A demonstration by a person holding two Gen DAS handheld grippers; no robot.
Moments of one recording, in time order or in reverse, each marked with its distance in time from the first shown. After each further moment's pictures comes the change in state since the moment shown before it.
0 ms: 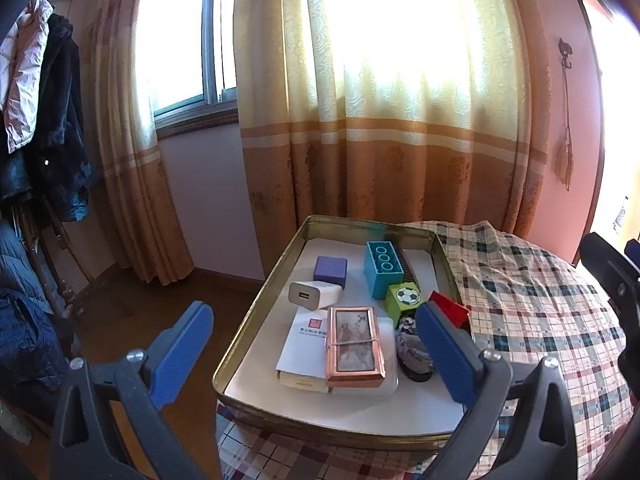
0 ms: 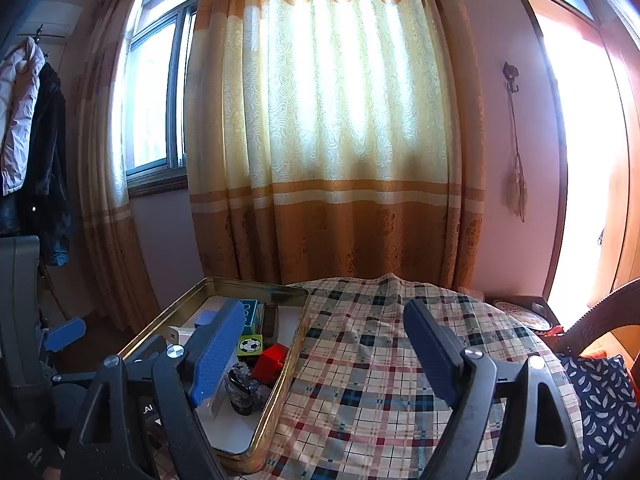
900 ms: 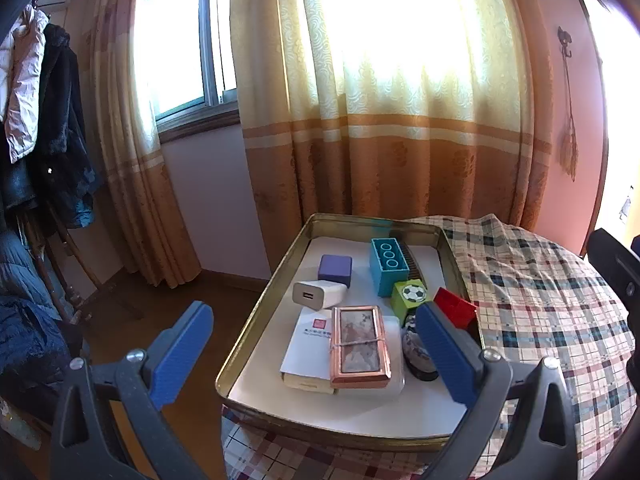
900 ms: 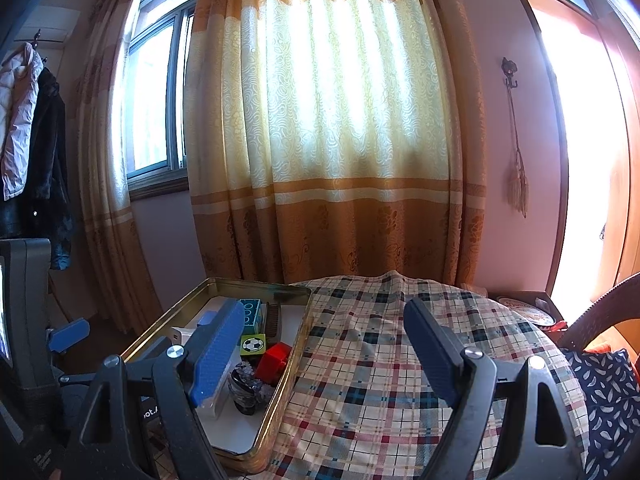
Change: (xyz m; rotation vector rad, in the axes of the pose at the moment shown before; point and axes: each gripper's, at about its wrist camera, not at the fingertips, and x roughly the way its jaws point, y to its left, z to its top) left arm 0.002 -0.005 -0.001 0.035 0.002 0.034; right arm 0.002 -0.002 -0.002 0.022 0.008 0.008
